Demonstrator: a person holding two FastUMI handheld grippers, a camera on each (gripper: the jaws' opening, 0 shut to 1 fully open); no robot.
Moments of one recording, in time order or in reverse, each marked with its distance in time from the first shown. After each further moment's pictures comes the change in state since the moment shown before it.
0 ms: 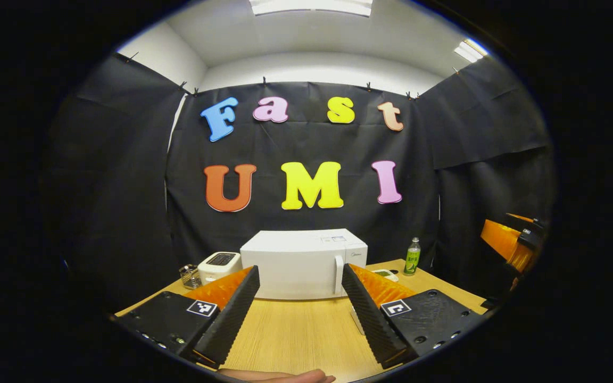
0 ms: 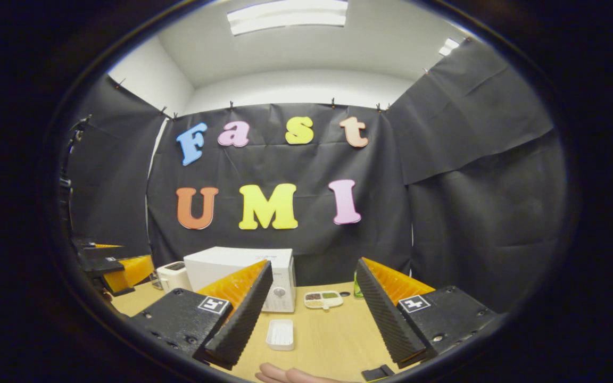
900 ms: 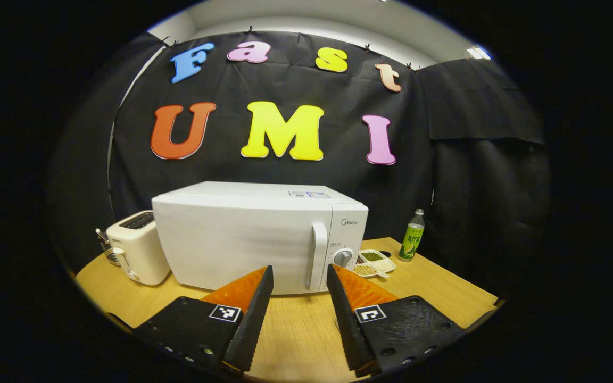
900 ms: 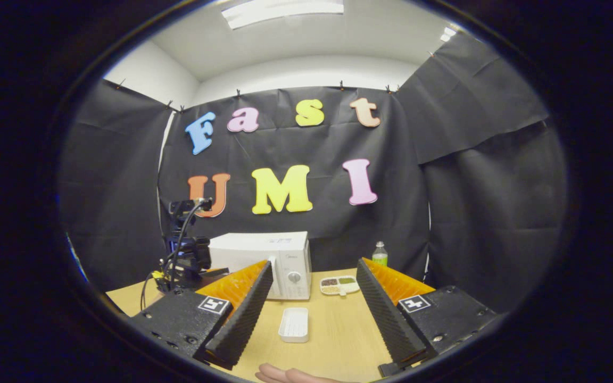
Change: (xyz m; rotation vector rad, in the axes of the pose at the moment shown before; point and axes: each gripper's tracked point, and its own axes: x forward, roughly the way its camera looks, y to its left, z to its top) left arm 0.182 -0.057 -0.115 -0.071 0.162 -0.172; right arm 0.019 0.015 -0.048 0.027 0.090 0.072
